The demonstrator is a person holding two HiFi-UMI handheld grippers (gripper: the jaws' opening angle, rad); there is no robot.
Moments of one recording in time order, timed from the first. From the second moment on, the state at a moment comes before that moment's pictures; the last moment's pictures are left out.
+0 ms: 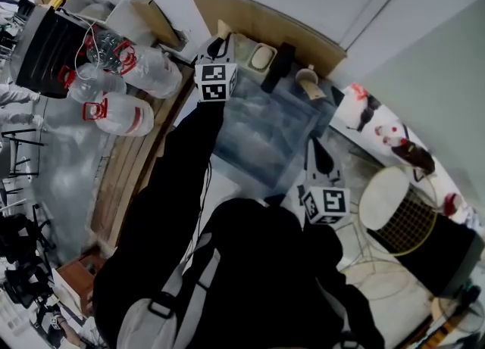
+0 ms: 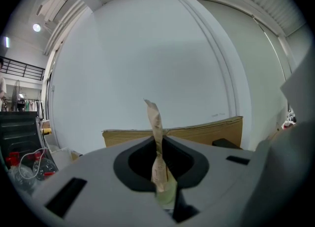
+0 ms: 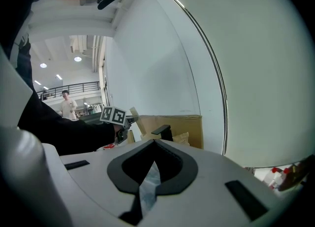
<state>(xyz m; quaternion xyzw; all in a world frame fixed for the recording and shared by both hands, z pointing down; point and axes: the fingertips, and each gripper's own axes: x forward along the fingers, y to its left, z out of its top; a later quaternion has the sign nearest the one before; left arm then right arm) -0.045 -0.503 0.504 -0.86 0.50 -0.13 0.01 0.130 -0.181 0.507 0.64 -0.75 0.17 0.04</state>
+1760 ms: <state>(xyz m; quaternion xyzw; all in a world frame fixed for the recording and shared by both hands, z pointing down) -0.054 -0.432 0.519 -0.85 0.50 -0.13 -0.05 0.128 -0.162 0.502 0.62 -0.76 0.18 0.04</state>
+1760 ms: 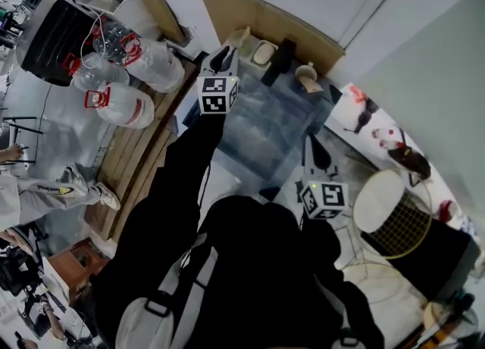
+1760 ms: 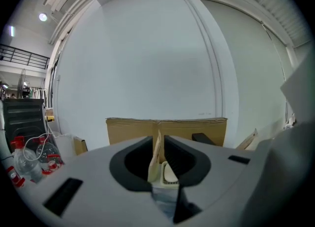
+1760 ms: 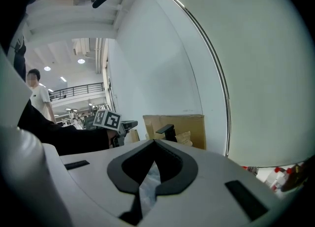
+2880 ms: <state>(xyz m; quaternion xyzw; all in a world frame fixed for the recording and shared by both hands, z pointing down) -0.076 -0.250 0.499 -0.85 0.51 -0.08 -0.07 0.107 -0.161 0.489 0.58 -0.80 0.14 0.03</state>
